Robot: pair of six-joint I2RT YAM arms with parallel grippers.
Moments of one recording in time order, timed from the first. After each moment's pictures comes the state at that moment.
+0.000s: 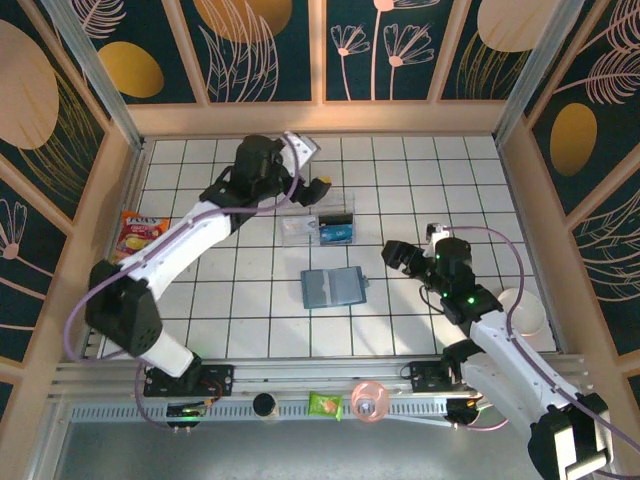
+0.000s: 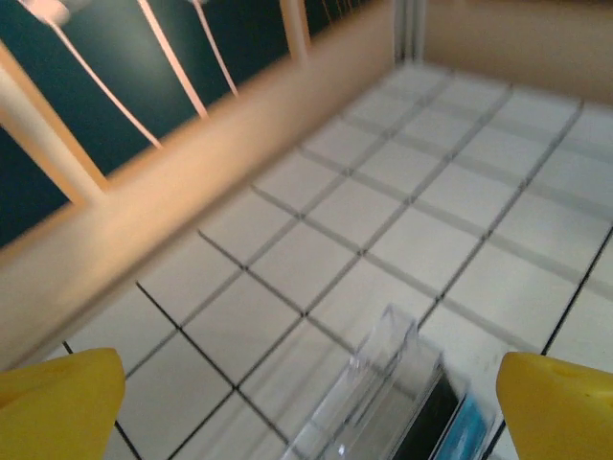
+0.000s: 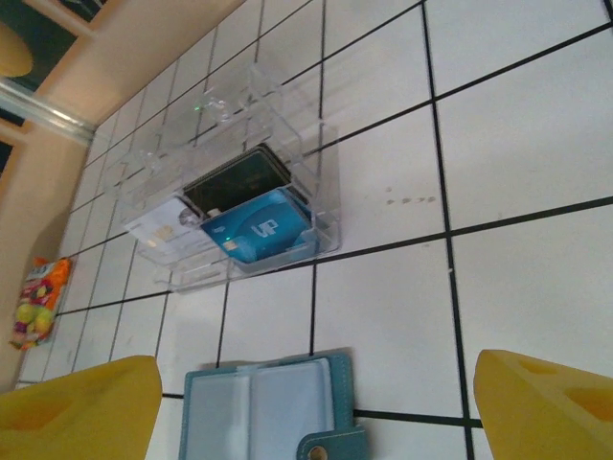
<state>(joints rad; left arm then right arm) -0.56 1.53 1.27 -0.08 0.19 0.18 0.37 0.75 0.39 -0.14 -0.16 0.68</state>
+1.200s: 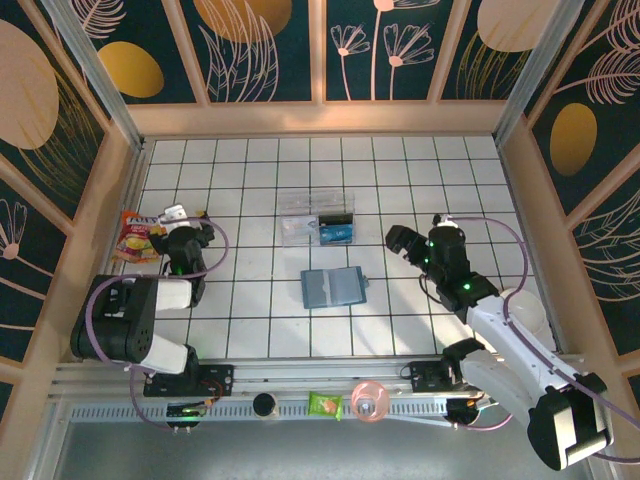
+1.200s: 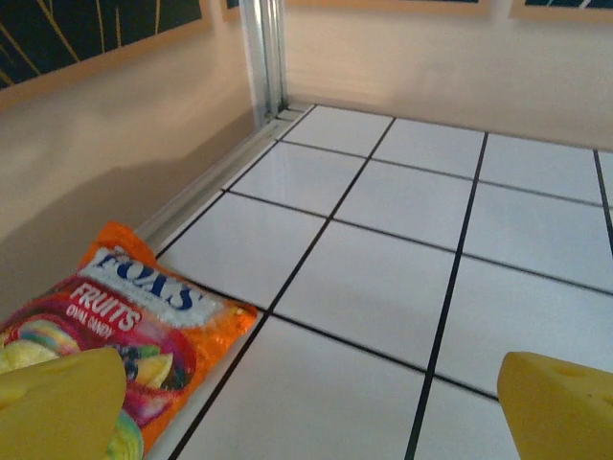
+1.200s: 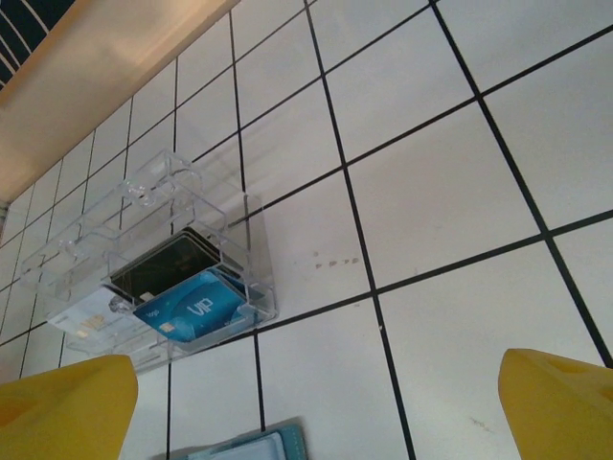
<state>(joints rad) -0.08 1.48 0.31 0.90 -0.49 -0.14 0.39 0.85 0.48 -0.17 0.06 0.75</state>
